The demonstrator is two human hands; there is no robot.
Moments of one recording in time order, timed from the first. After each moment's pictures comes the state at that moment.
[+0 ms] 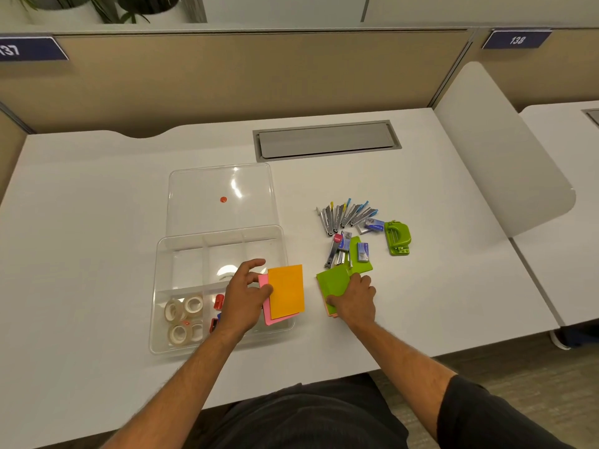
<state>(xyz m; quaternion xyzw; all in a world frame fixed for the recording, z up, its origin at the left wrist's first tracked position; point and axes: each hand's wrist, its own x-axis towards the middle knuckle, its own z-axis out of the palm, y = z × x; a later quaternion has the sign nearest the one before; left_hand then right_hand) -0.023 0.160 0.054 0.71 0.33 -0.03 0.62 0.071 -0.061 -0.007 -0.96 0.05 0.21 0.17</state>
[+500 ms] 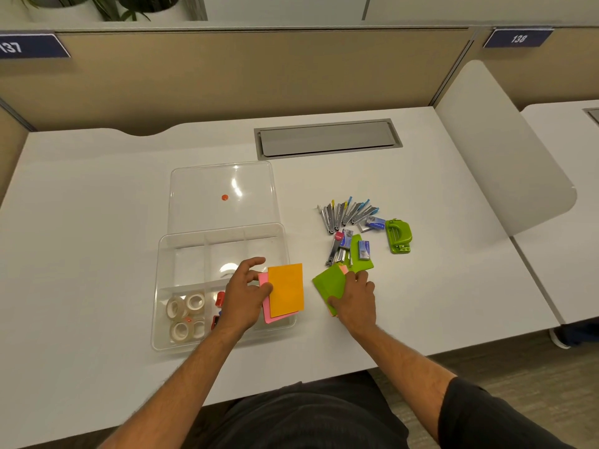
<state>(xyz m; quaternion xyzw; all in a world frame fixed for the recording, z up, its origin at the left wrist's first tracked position) -0.026 0.162 0.054 0.72 0.33 -0.03 0.61 0.061 -0.064 -0.006 -0.98 -0.04 0.17 0.11</state>
